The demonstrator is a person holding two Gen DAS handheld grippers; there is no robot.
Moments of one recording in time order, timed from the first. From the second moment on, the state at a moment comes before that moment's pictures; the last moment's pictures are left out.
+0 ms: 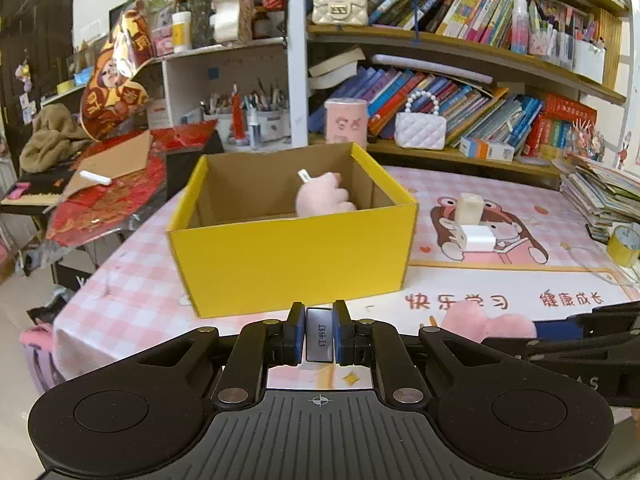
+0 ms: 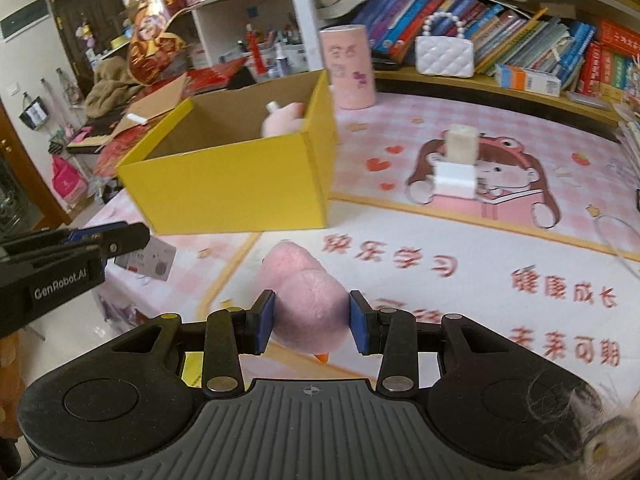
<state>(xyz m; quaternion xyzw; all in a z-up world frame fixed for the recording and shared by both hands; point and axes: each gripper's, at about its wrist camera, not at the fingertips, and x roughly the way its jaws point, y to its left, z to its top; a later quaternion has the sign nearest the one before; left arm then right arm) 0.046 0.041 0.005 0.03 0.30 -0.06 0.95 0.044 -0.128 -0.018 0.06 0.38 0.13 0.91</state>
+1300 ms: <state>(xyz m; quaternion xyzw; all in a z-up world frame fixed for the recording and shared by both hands) 0.127 0.093 0.067 0.01 0.18 -0.07 0.98 0.146 -0.052 0.056 0.00 0.23 0.14 0.96</state>
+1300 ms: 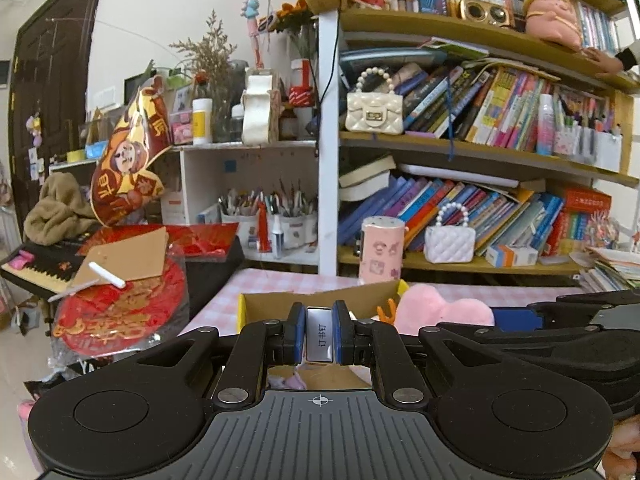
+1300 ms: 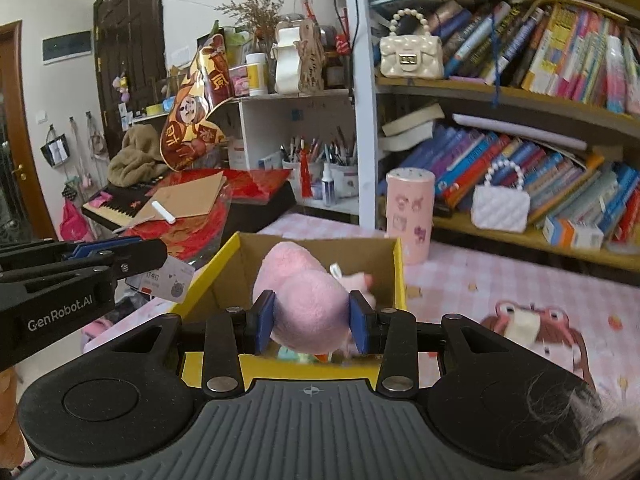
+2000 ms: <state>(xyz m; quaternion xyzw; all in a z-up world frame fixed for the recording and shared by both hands) 0.209 0.065 0.009 0.04 0.28 -0.03 0.96 0.244 -0.050 -0.011 -0.07 0.32 0.20 0.92</state>
